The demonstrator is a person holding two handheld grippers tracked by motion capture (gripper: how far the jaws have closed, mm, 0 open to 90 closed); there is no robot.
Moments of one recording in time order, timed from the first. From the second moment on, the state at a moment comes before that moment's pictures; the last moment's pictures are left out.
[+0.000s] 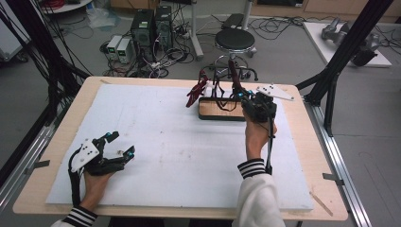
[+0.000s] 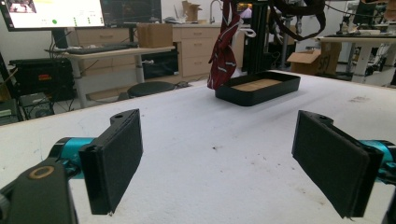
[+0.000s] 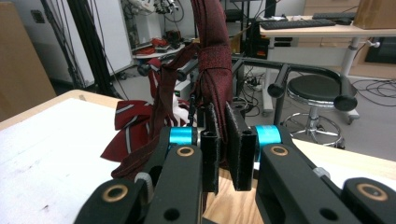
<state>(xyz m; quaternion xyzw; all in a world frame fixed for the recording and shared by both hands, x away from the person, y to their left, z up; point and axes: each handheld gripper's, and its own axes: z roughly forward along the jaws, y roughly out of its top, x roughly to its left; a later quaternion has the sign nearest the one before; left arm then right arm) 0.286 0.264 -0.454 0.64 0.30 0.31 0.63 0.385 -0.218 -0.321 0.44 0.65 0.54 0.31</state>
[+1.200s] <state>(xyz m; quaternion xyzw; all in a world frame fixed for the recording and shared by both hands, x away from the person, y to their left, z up) 0.286 0.265 -0.454 0.64 0.30 0.31 0.63 0.412 -0.213 -0.339 0.48 0.62 0.52 0.33</state>
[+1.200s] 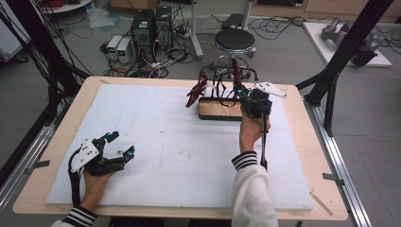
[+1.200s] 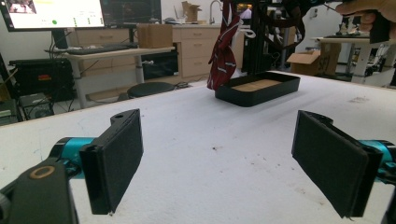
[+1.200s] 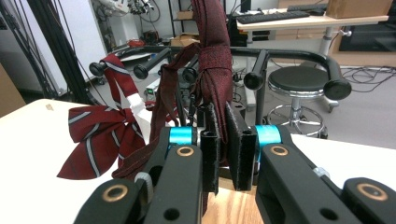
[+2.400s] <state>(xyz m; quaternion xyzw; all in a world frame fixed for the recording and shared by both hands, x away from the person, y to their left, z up) 0.285 0.264 -0.454 0.65 0.30 0.31 0.63 0.441 -0.214 -0.351 0.49 0.65 0.48 0.31</state>
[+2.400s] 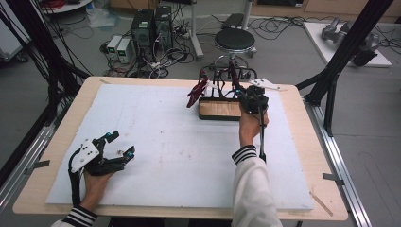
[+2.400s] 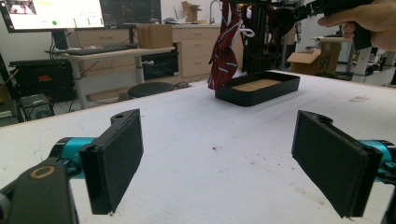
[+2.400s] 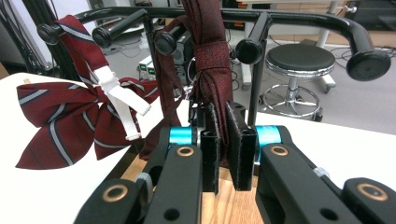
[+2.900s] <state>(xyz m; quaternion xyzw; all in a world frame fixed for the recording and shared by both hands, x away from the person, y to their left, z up) 0.285 0.264 -0.454 0.65 0.30 0.31 0.63 0.445 -0.218 -0.356 0.50 0.66 0.47 0.30</state>
